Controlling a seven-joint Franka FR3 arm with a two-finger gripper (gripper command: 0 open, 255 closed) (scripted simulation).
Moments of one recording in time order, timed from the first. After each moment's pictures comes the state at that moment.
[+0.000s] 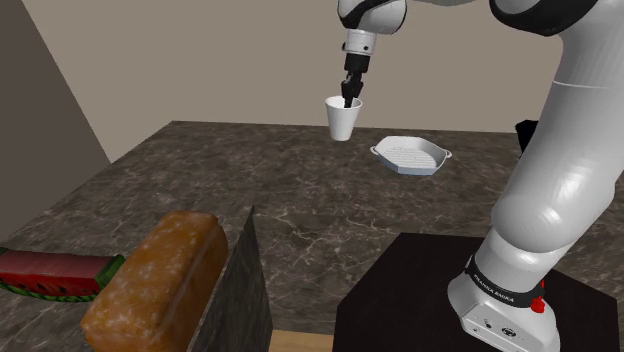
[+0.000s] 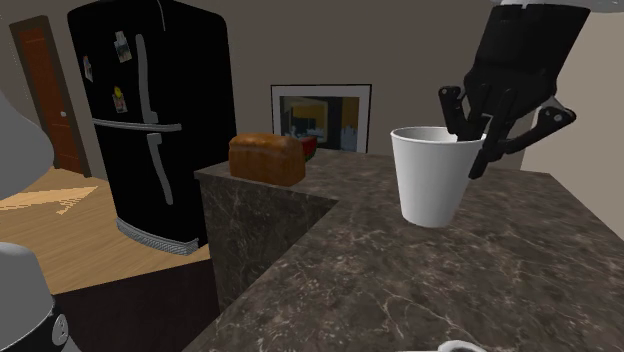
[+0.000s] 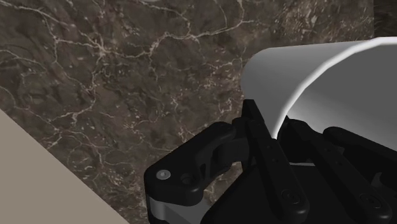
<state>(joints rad) -0.25 0.15 -0.13 -1.75 0.21 1.80 -0.63</state>
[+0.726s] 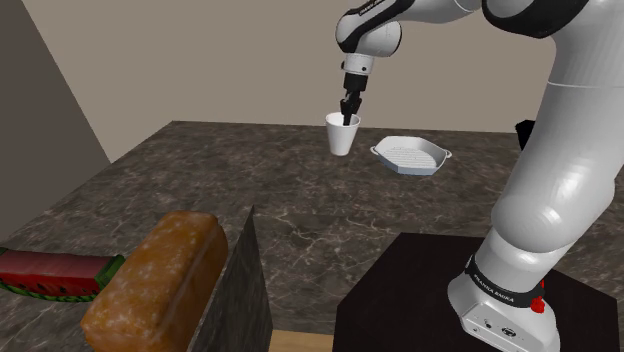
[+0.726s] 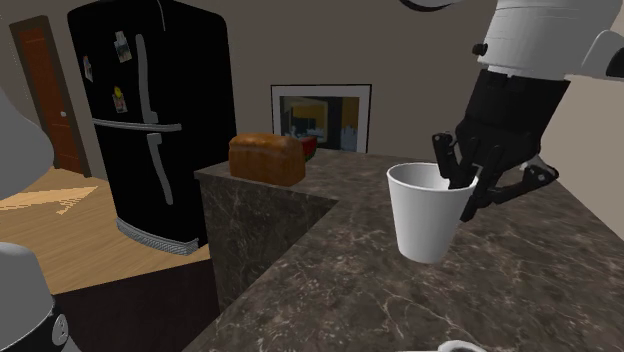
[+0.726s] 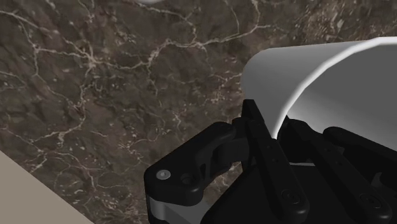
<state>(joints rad) -0.25 0.18 -0.12 -1.86 0.22 1.94 -0.66</state>
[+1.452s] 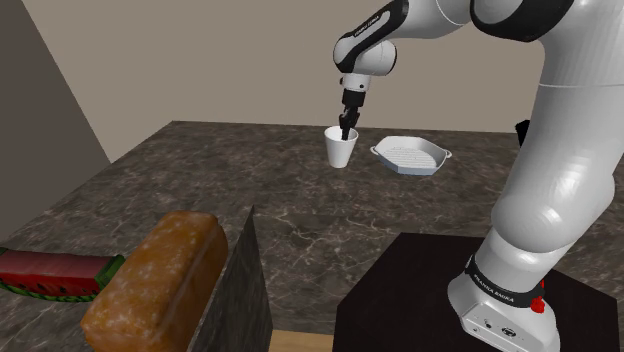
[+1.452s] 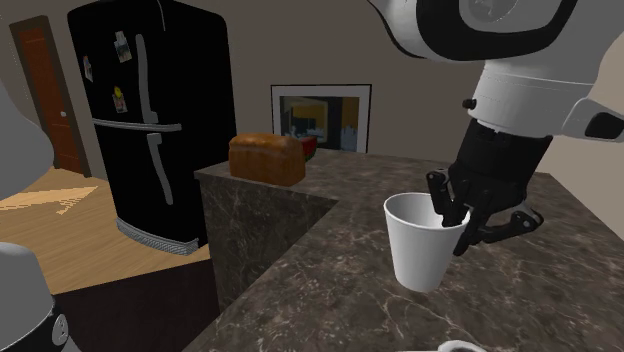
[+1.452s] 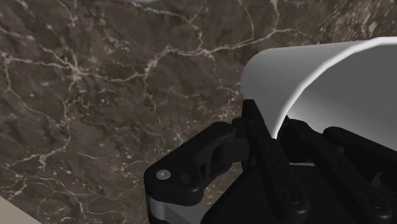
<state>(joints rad) -0.25 0.23 -0.12 -1.92 0.24 2.06 -0.69</state>
